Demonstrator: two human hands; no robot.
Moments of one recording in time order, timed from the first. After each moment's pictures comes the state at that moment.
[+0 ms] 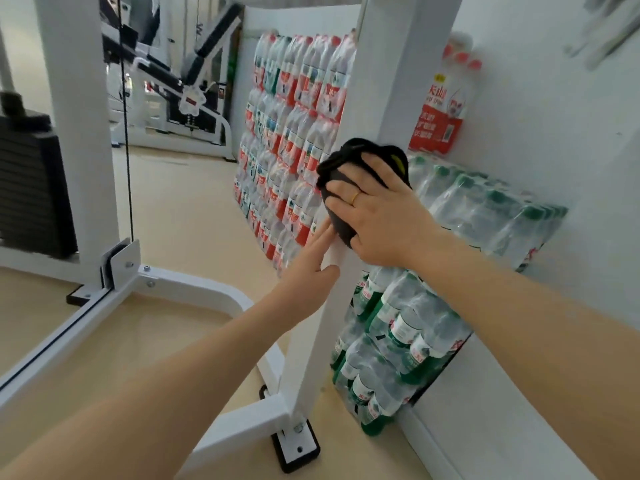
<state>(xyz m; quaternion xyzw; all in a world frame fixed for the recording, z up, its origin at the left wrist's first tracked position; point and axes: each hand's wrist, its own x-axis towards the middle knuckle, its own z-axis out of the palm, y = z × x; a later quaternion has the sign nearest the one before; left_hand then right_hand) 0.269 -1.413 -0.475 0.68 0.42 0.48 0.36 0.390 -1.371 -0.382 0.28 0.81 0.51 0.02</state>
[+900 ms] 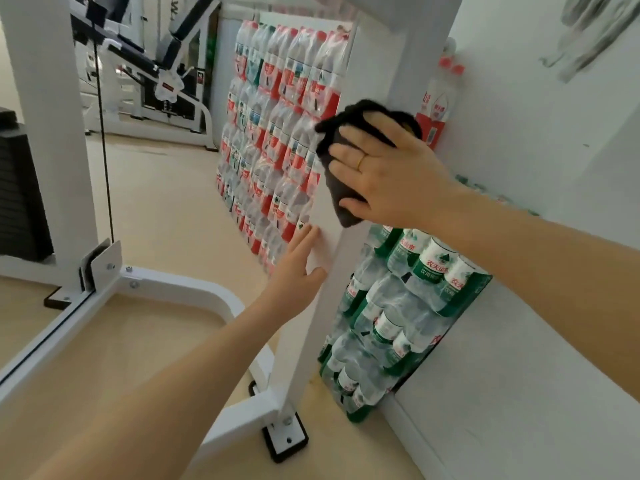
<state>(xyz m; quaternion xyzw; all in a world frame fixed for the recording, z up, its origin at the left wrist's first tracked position) 0.259 -1.399 -0.469 0.68 0.46 0.46 0.34 0.384 -1.378 -0.301 0.29 0.75 0.58 0.12</state>
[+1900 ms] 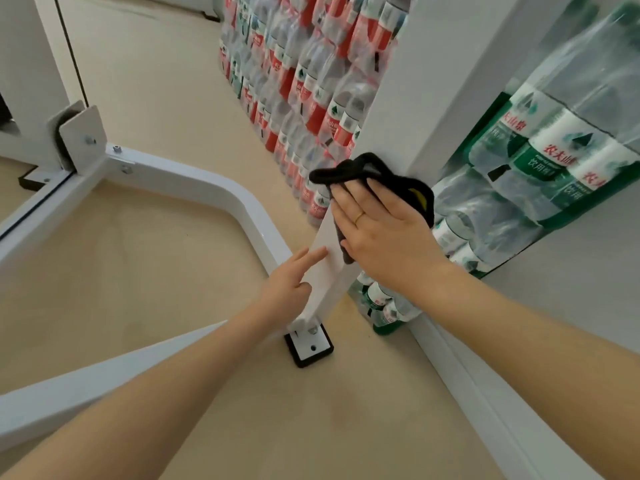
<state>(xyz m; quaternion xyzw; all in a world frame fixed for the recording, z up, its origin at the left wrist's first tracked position) 0.248 -1.393 -0.689 0.63 0.52 0.35 0.46 0.390 -1.361 -0.583 0.34 0.77 0.51 0.15</state>
